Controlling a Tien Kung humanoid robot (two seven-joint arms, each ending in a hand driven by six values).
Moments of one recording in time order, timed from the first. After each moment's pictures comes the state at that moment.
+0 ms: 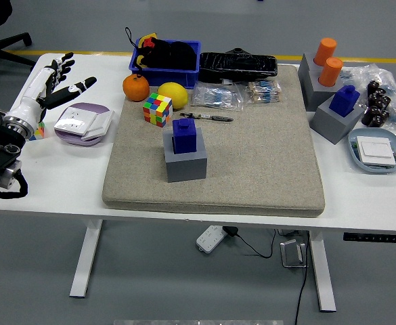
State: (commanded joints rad) left arm -0.79 0.45 -0.53 -0.73 0.70 0.21 -0.35; right arm 0.09 -0.31 0.92 0.29 -0.75 0.16 -0.23
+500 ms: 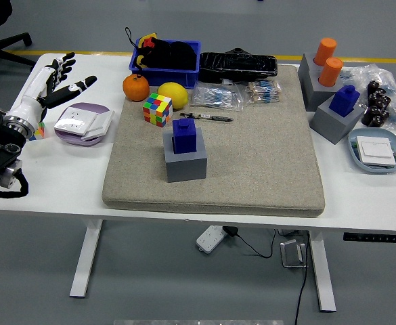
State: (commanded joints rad) left arm -0.79 0.45 -0.53 -0.73 0.70 0.21 -0.35; right arm 0.09 -0.31 0.92 0.29 -0.75 0.16 -0.23
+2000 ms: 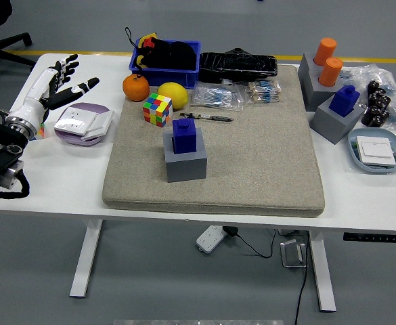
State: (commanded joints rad) left arm -0.80 0.45 -0.51 -0.73 0.69 0.21 -0.35; right arm 0.09 -0.31 0.90 0.29 -0.74 0.16 -0.23
